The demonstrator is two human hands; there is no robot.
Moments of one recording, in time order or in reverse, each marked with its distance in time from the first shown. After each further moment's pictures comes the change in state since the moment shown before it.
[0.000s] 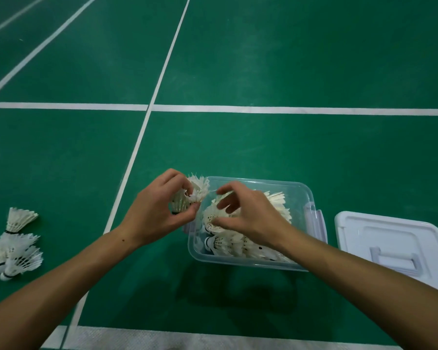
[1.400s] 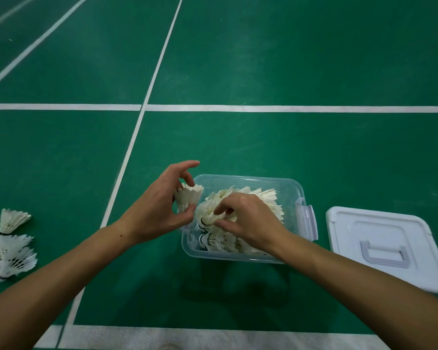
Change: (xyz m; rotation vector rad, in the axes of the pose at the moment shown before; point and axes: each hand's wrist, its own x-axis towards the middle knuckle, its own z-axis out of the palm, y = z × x) left_hand 0.008 0.012 0.005 -0.094 -0.093 0.019; right_hand -0.011 0.014 0.004 -0.290 0.071 -0.136
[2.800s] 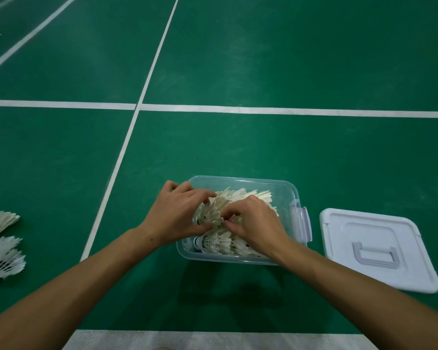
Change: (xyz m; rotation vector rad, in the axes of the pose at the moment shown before) left_hand 0.011 -0.014 0.051 0.539 -0.190 0.027; right_hand -0.011 0.014 0.006 -0.083 0.054 0.151
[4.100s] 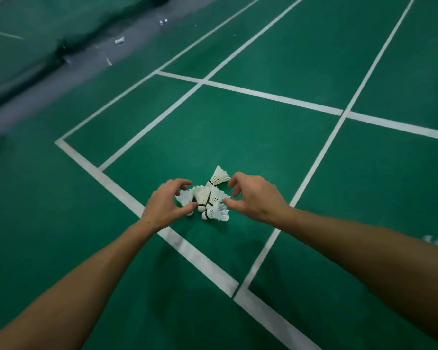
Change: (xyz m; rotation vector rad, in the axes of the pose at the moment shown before) left_hand -0.395 -0.269 -0.065 -0.201 0.219 -0.985; right_hand 0.124 -0.369 0.195 0.077 -0.352 -0.522
